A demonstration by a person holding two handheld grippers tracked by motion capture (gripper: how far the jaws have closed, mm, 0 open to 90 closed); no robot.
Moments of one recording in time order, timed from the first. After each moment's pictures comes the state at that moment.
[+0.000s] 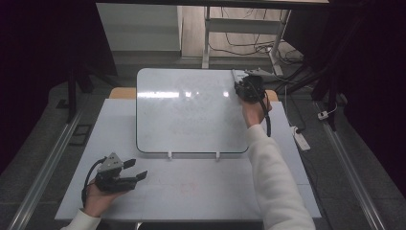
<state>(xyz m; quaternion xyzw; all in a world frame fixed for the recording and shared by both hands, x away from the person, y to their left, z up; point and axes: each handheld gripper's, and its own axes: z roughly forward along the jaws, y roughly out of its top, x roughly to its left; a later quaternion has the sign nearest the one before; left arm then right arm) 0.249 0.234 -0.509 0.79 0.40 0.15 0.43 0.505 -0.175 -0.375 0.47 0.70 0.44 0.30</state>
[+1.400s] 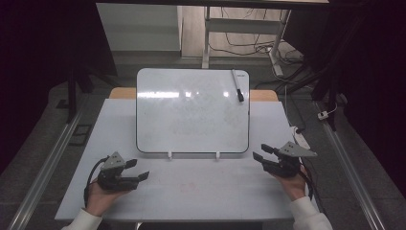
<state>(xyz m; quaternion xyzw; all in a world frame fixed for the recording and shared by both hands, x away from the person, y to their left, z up) 0.253 0.230 -0.511 0.80 0.41 0.13 0.42 0.332 -0.303 -0.482 0.32 0.78 0.50 0.22</state>
